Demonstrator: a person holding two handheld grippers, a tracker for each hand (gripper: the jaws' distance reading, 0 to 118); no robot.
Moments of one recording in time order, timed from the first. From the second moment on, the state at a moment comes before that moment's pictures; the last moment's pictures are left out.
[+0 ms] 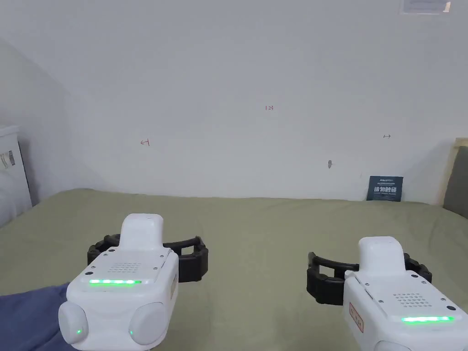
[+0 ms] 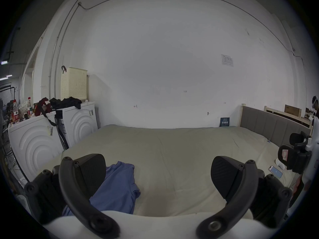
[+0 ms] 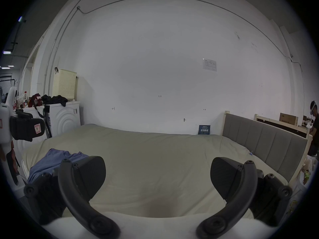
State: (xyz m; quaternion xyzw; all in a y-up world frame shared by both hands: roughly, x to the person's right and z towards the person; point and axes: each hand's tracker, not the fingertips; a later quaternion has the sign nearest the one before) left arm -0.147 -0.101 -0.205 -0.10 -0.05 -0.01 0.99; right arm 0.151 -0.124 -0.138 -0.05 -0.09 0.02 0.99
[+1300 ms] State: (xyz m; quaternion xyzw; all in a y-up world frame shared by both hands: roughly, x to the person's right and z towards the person) left arm -0.259 -0.103 -0.185 -0.13 0.07 -0.02 0.99; right arm 0.066 -0.133 -0.189 -0.08 0.01 0.01 1.00
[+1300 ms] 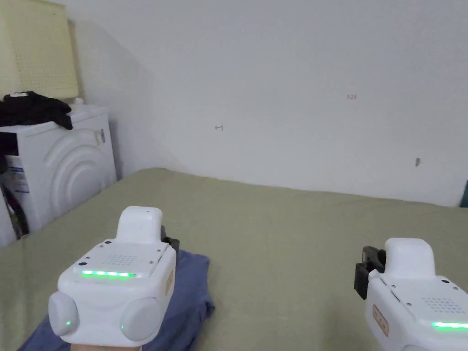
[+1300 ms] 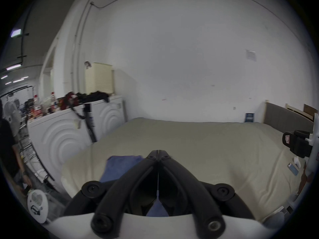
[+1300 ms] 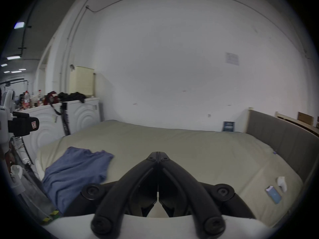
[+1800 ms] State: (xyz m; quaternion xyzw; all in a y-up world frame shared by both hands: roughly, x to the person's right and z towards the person) left arm -0.373 -0.117 -0.158 -0.16 0.20 -0.01 0.97; right arm -0.039 -0.153 -0.238 -0.10 0.13 0.00 0.99
